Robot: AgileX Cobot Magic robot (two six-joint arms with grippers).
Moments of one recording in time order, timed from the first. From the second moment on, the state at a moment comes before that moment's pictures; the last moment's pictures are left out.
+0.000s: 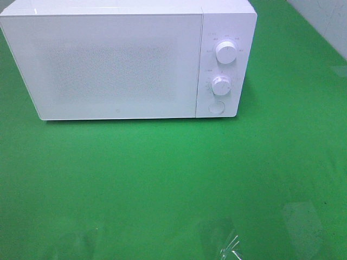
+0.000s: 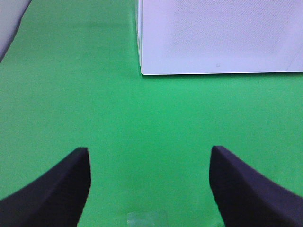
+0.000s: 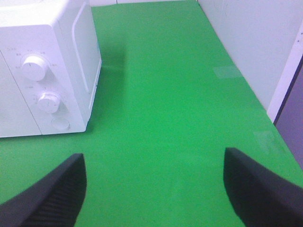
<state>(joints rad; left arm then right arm) -0.06 0.00 -0.52 -0.05 1.07 0.03 -0.01 0.28 -0.51 -0.08 0.60 0.05</state>
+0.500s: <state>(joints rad) -0.06 0.00 -0.52 -0.05 1.07 0.03 -0.01 0.52 -0.51 -0.08 0.37 0.05</state>
